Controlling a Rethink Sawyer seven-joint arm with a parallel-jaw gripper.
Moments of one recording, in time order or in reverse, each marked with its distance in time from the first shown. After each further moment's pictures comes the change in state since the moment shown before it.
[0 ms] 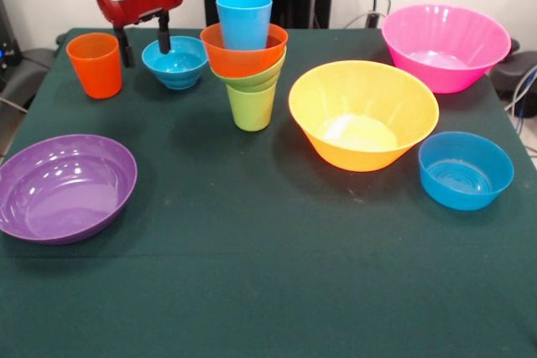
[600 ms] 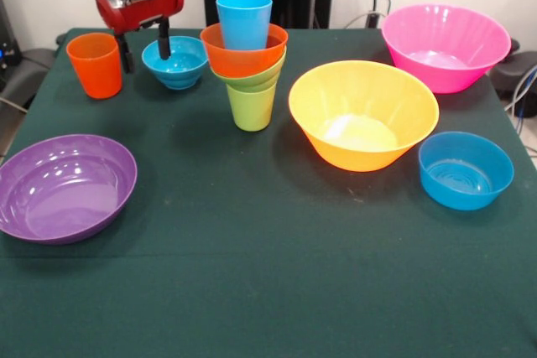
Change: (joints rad) arm 0.008 0.025 -0.007 -0.021 -0.015 0.000 0.000
